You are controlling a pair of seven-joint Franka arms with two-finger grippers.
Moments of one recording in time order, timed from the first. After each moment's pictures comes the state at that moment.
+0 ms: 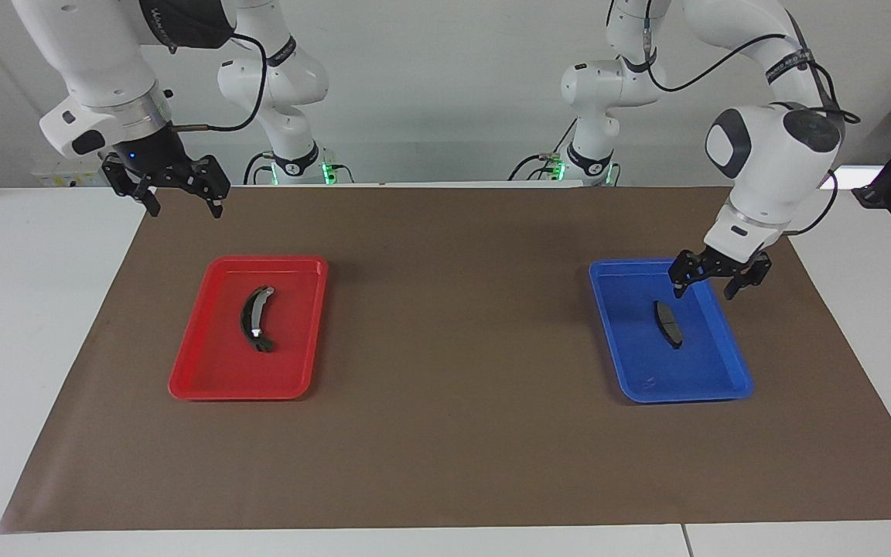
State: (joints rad) left arm -0.02 0.10 0.00 -1.97 0.00 2.18 0.11; right arm 0.03 -0.03 -0.03 -1.61 -0.03 1.57 0.05
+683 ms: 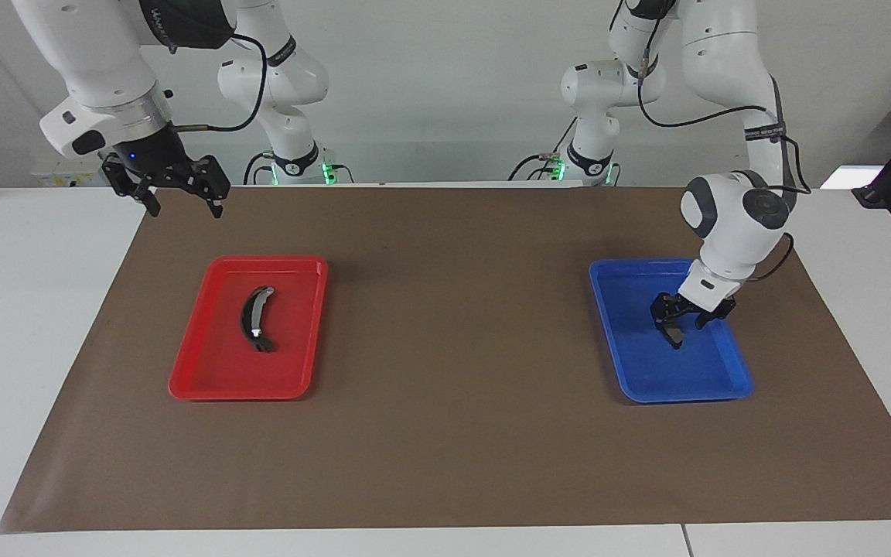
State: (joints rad) left arm 0.01 0.20 0.00 -2.15 0.00 2.39 0.11; right arm 0.03 -0.03 -0.03 -1.61 -0.03 1.57 0.05
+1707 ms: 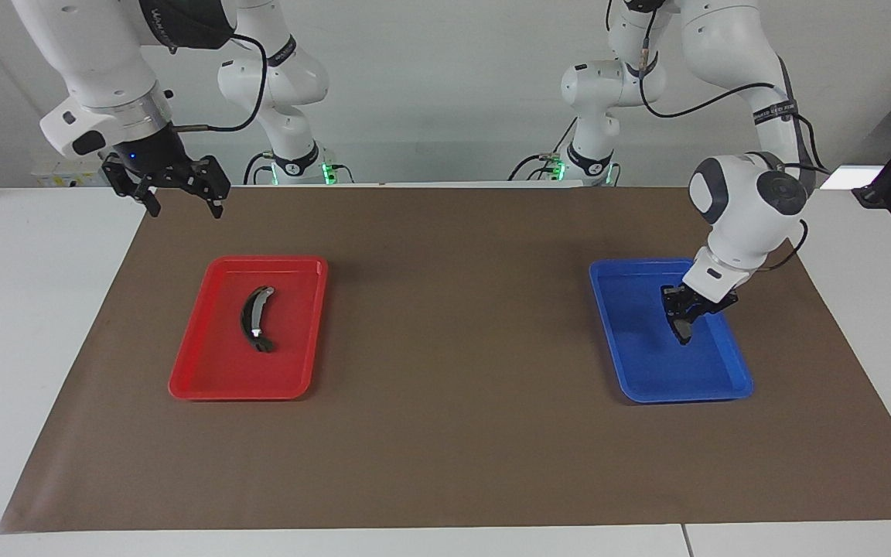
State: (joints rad) left arm -0.06 0.15 -0.02 -1.96 0.00 2.14 0.06; right arm 0.03 -0.04 -0.03 -1.61 -0.03 1.57 0.05
